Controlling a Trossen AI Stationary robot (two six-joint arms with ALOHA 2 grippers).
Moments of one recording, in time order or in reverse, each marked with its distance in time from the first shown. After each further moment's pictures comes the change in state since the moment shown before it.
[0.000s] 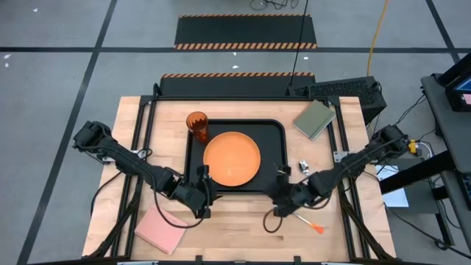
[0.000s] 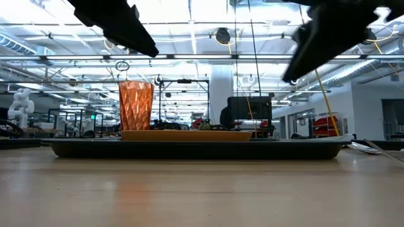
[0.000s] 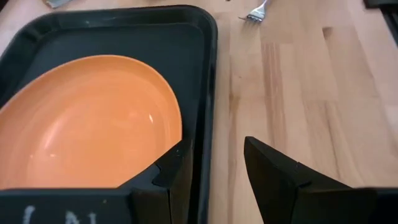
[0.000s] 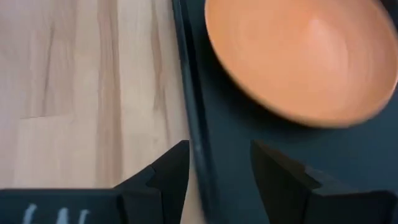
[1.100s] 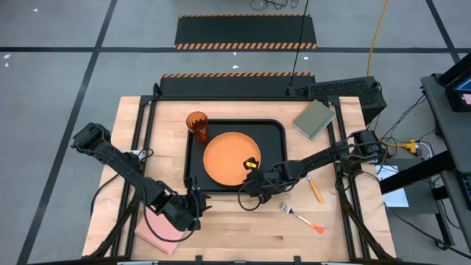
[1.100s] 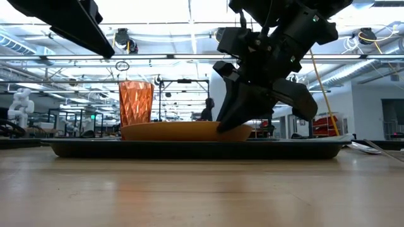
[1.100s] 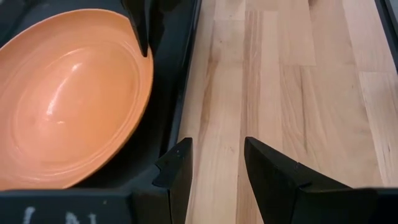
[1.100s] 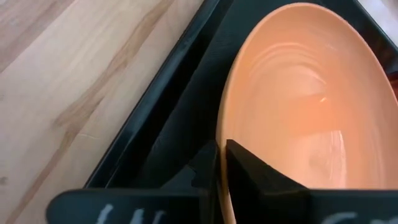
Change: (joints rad) left arm -0.175 0.013 -0.001 -0.137 -0.109 -0.237; right arm -0.305 0.287 0.000 0.479 -0.264 -0.984
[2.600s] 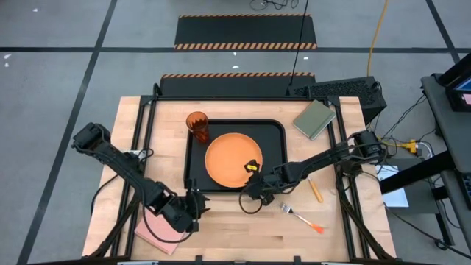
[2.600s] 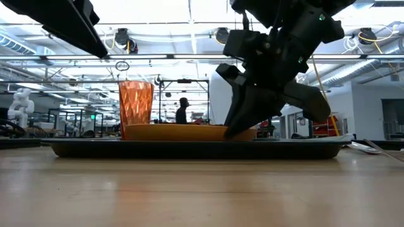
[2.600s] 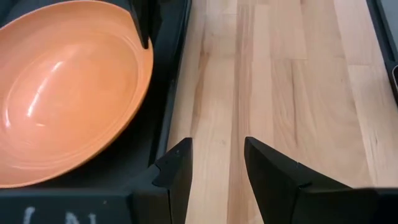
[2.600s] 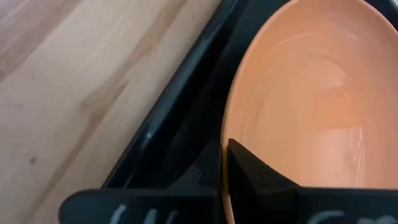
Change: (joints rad) left arm -0.014 -0.001 0.000 -0.008 0.025 -0.012; right arm 0.018 0.000 0.000 -0.050 -0.004 0.000
